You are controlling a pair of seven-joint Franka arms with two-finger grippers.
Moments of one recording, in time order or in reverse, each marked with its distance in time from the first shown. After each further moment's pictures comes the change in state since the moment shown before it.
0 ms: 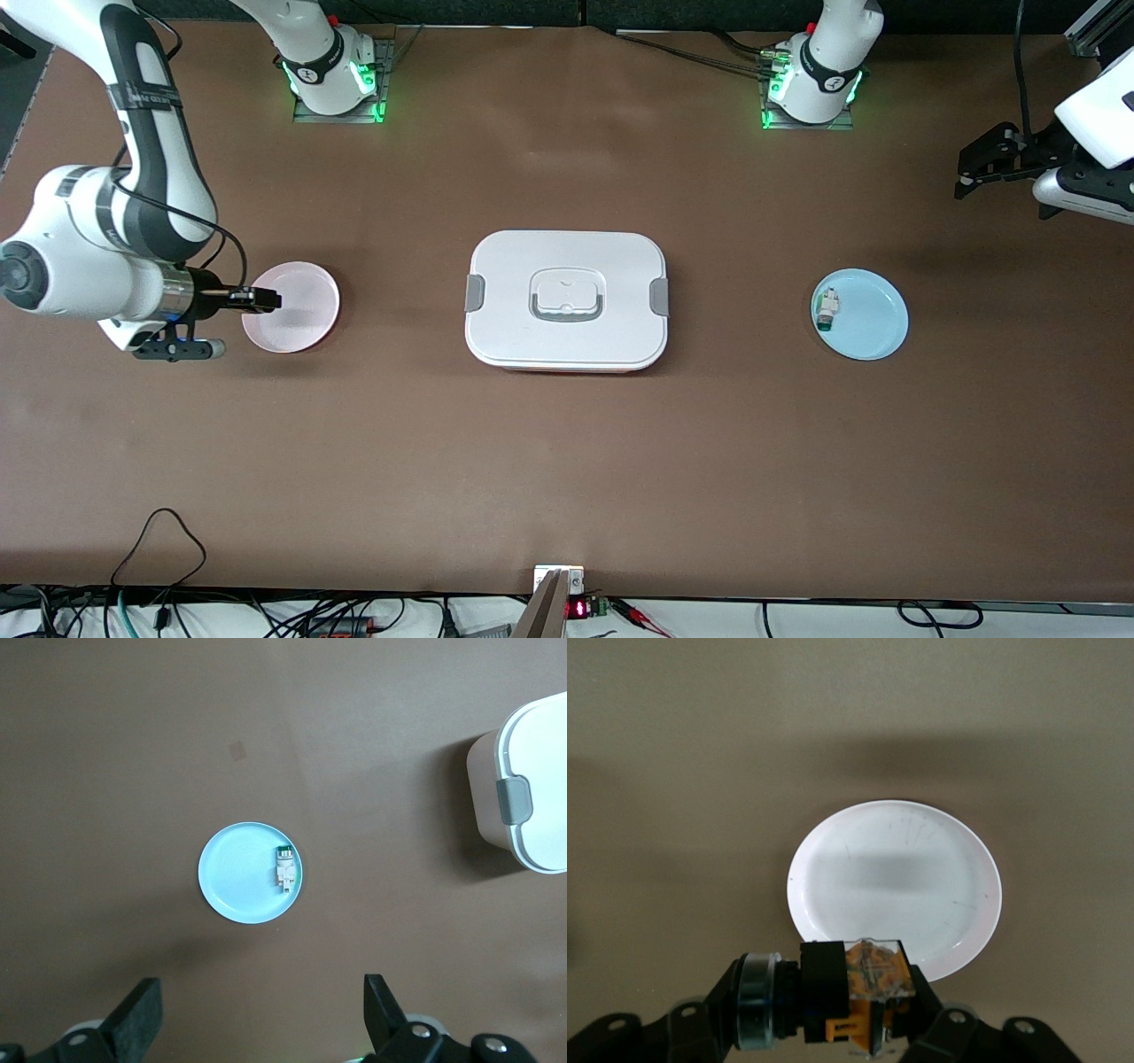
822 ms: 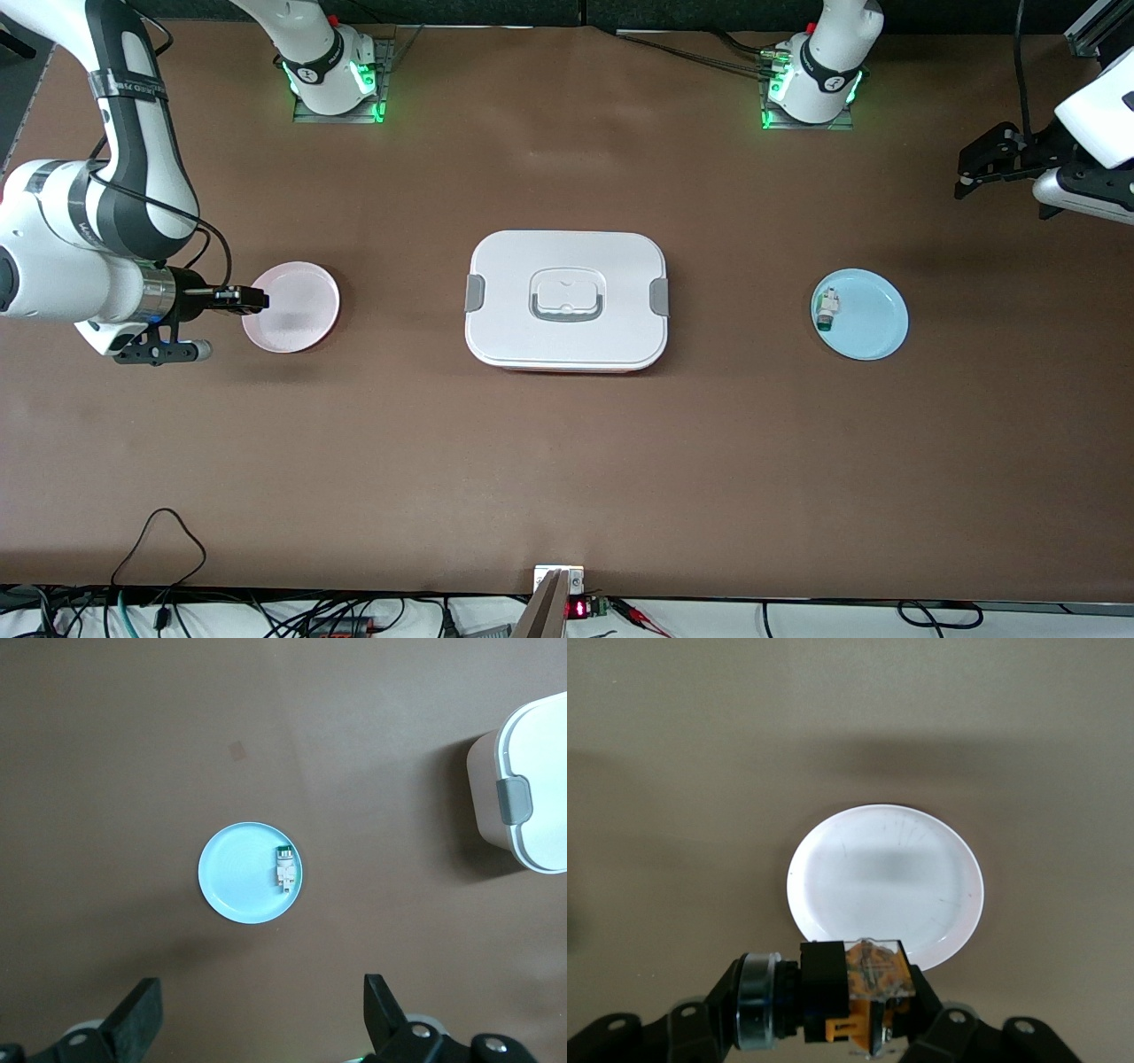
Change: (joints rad) left arm 0.000 0.000 0.000 0.000 0.000 0.000 0.000; right arm -0.002 0.003 -0.003 0.060 -0.025 -0.059 -0.024
